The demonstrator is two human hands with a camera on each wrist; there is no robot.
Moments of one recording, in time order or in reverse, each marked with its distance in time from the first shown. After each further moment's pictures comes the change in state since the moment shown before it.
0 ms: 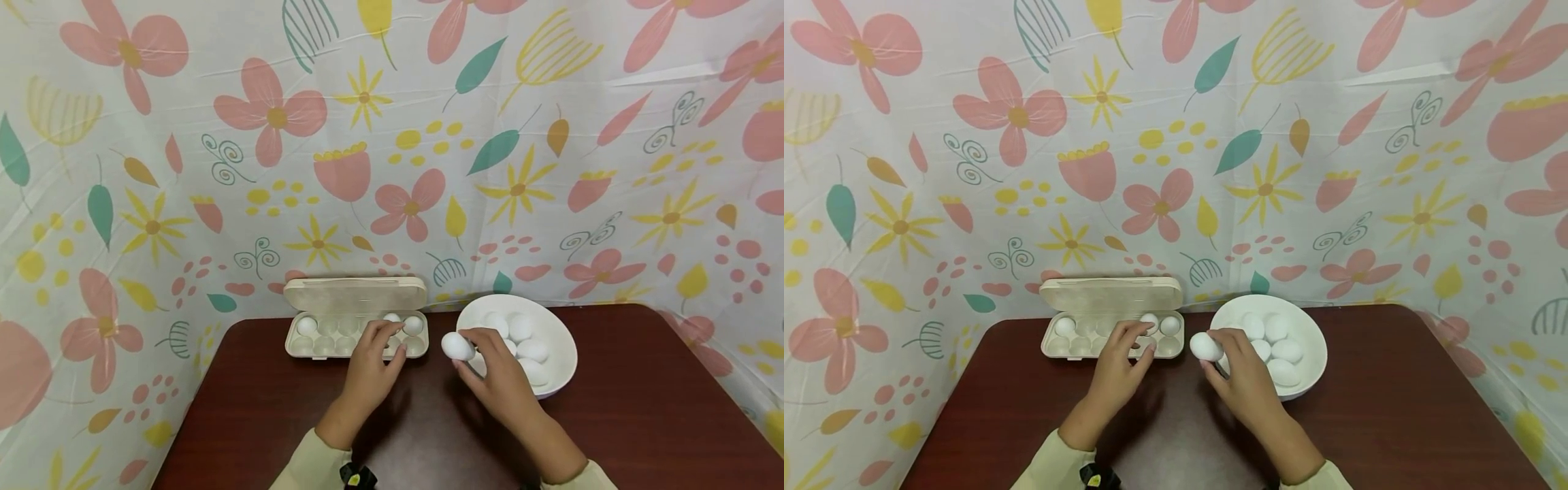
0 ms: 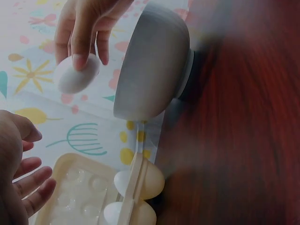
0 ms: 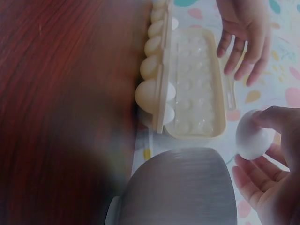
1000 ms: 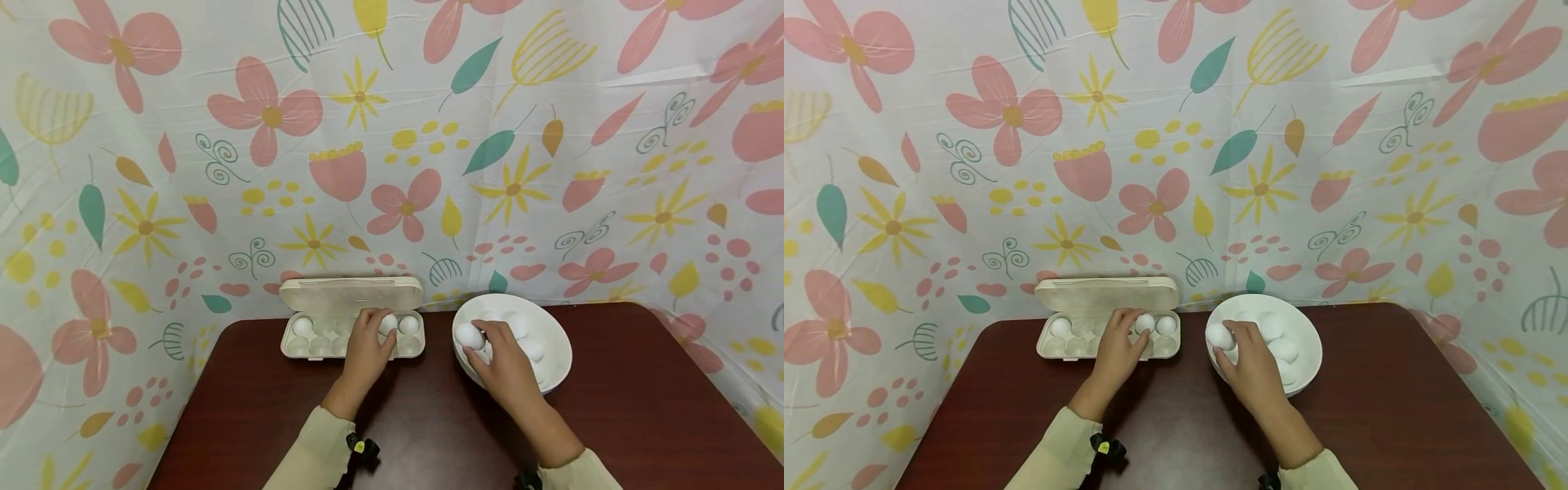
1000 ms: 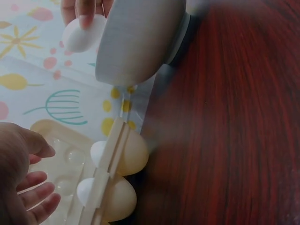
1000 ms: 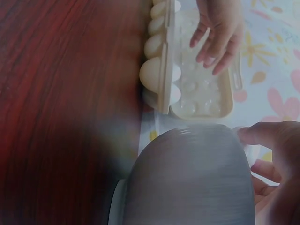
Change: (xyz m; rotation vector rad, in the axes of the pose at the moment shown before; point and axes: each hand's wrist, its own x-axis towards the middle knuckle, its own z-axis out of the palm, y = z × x) left_hand 0.021 -0.039 0.028 0.067 -0.020 -0.160; right_hand 0.005 0.016 -0.001 -0.073 -0.002 0.190
